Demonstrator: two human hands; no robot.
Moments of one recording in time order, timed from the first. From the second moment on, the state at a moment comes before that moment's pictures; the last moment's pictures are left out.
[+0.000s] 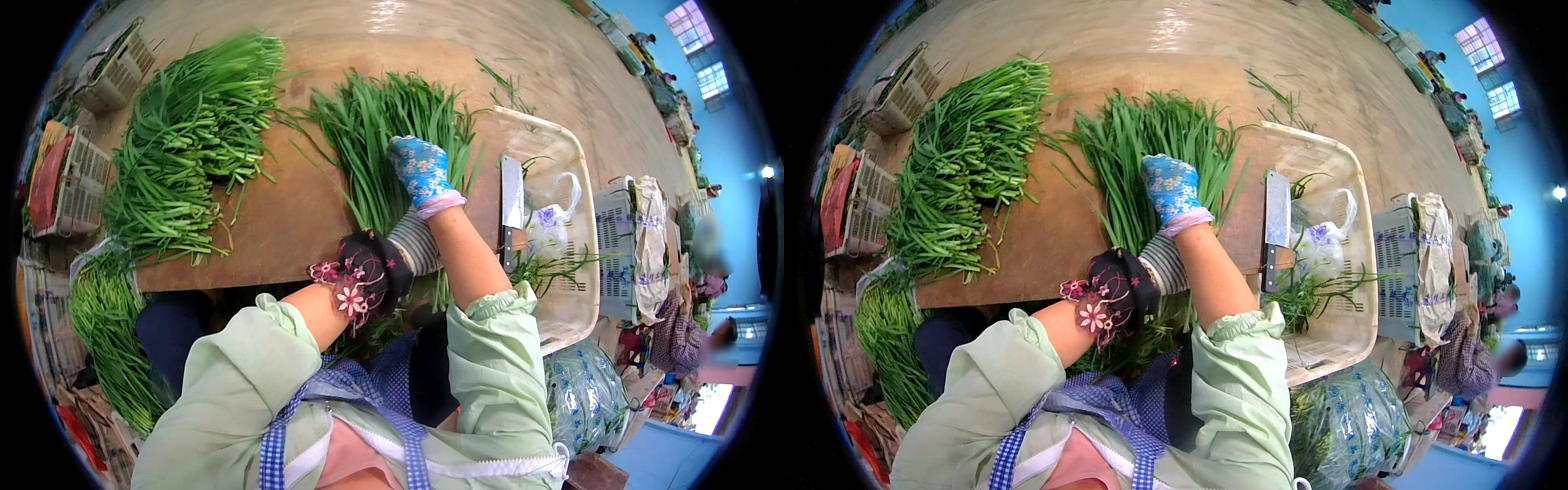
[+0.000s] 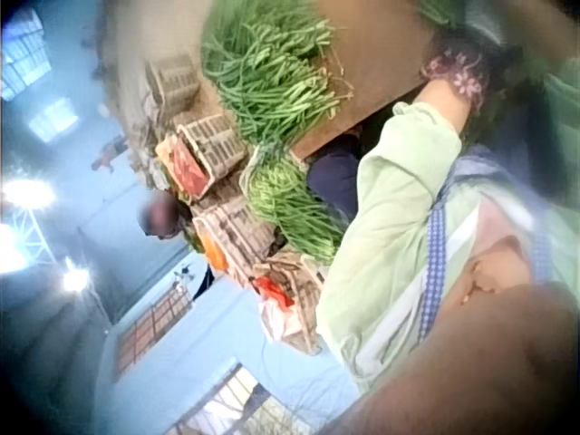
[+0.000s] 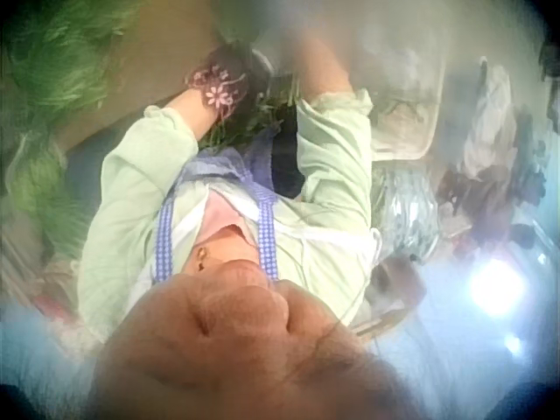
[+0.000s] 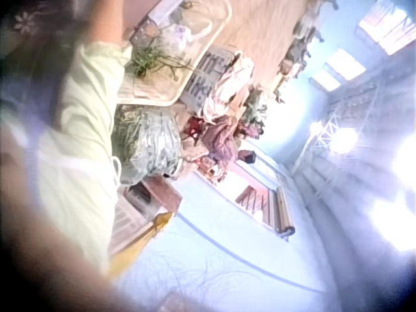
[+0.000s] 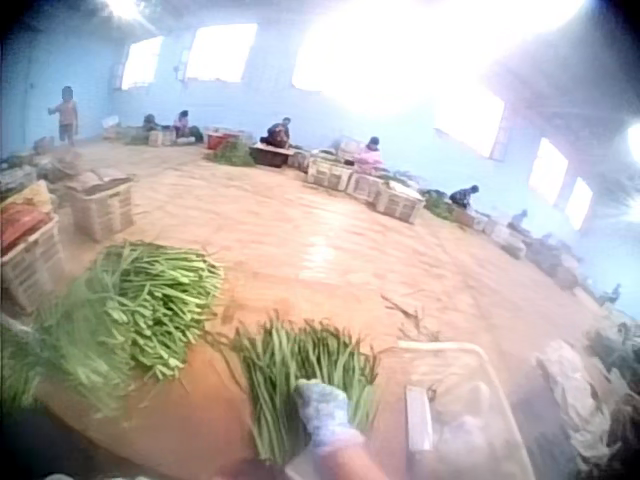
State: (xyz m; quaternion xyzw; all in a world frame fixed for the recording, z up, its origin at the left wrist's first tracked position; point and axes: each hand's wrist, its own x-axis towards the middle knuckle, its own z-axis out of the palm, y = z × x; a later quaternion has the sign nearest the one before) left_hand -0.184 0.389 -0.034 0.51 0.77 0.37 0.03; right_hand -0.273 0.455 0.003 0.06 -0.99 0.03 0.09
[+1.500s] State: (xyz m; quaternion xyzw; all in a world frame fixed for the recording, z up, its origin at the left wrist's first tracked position) left_hand -0.147 0.274 -0.034 0.16 0.90 0.42 -0.02; right_hand -0.057 0.517 0.055 -0.29 -0.88 0.36 0.11
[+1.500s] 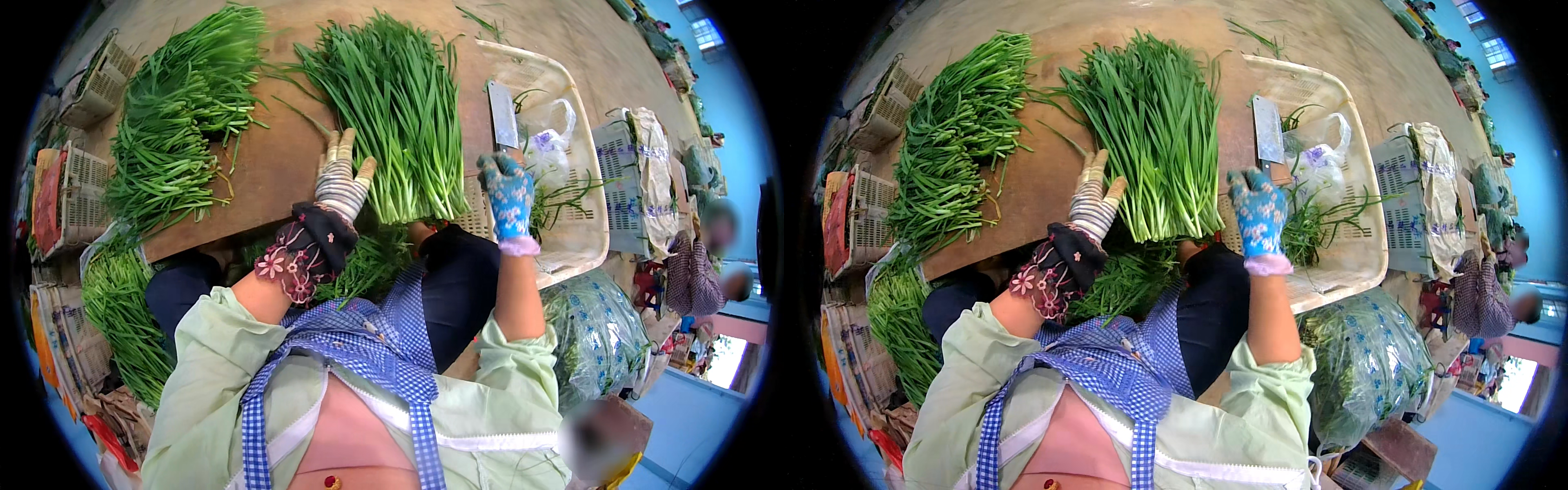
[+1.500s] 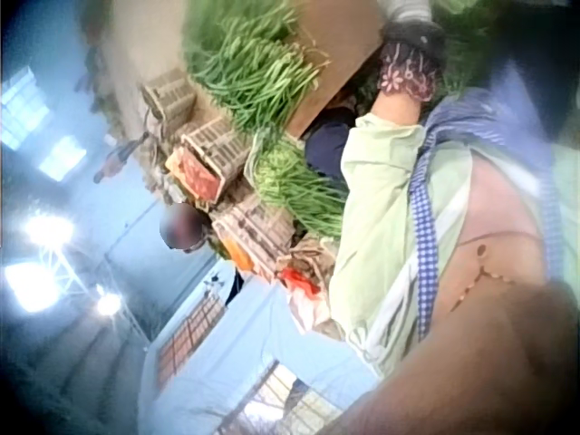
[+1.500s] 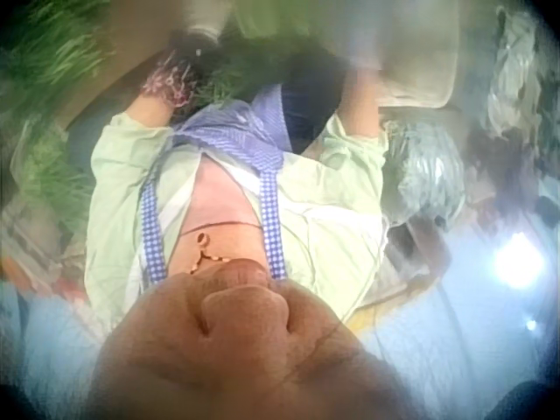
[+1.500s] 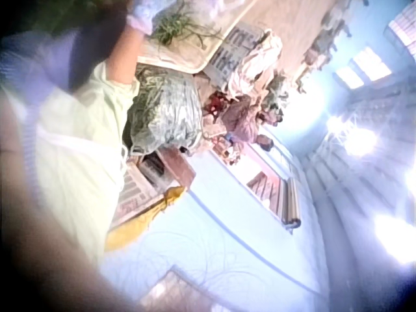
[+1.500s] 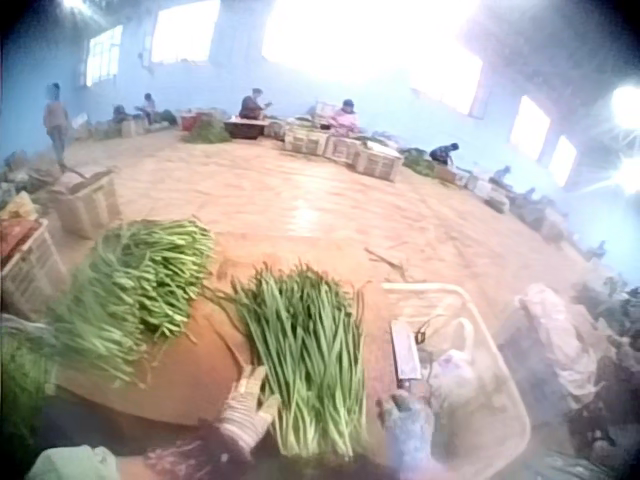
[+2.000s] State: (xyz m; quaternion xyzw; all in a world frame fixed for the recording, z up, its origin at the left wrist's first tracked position) left_hand -0.157 0.331 0.019 0.50 0.81 0.27 -0.14; right_hand -0.056 0.467 0.038 -0.15 -0.98 0.13 0.08
